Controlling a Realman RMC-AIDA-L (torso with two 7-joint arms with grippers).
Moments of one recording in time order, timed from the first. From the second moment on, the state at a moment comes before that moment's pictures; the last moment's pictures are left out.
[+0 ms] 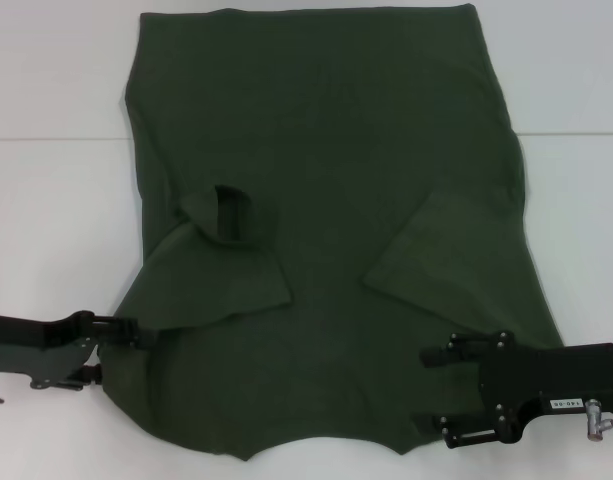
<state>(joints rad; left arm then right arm) -0.60 -2.02 0.38 0.70 2.62 1.53 -2.61 0.53 2.09 -0.78 -0.62 -2.16 -1.56 1.24</state>
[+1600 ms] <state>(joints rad) -0.49 -2.04 0.23 0.71 2.53 1.52 -2.36 0.51 2.06 -0.53 -0.68 -2.12 -1.56 1.59</state>
